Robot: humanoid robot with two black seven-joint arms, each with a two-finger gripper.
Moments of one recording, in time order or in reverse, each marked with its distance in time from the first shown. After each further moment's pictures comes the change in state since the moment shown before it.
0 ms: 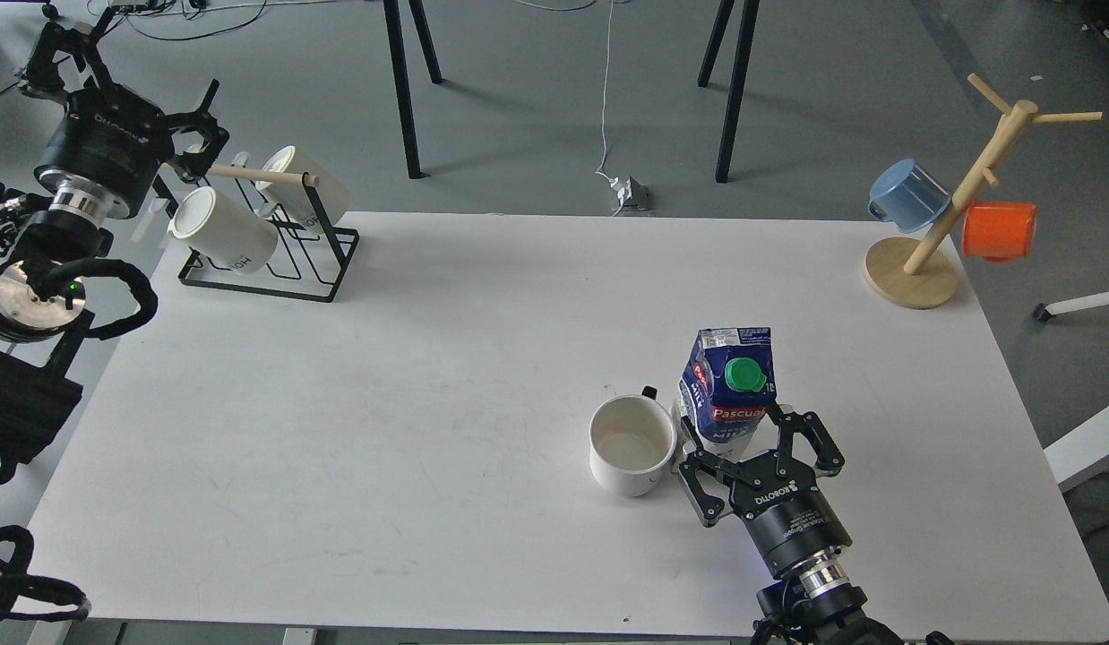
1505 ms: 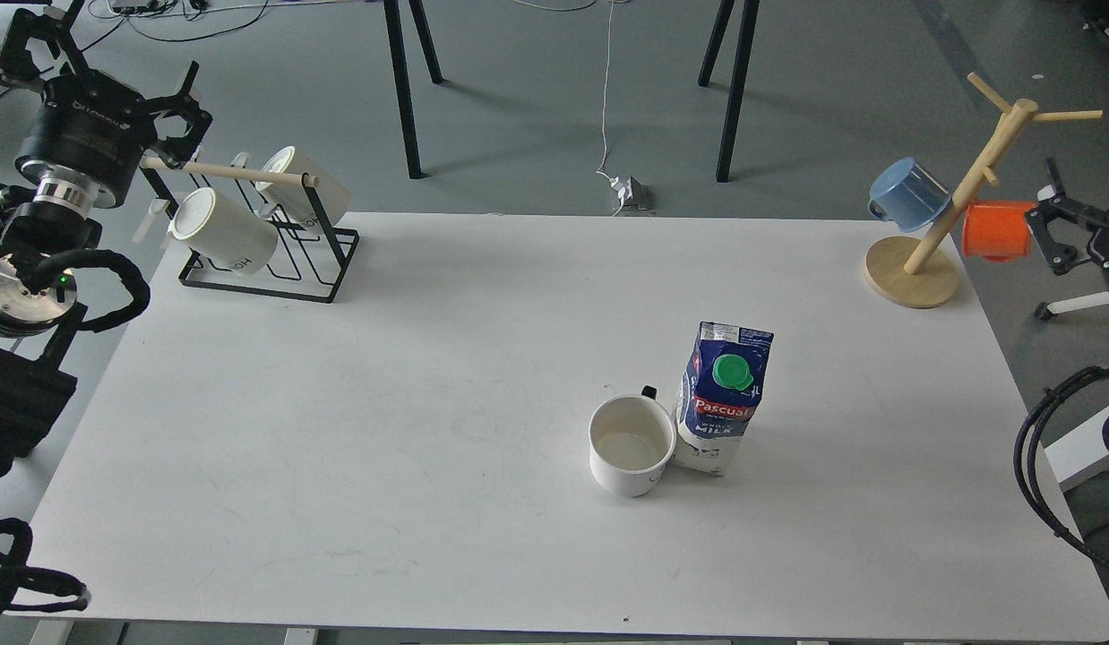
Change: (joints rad) left arm -0.013 -0.004 -0.017 0.026 -0.015 0.000 -0.047; right arm 0.492 -0.494 0.397 -0.283 -0.018 0.000 0.051
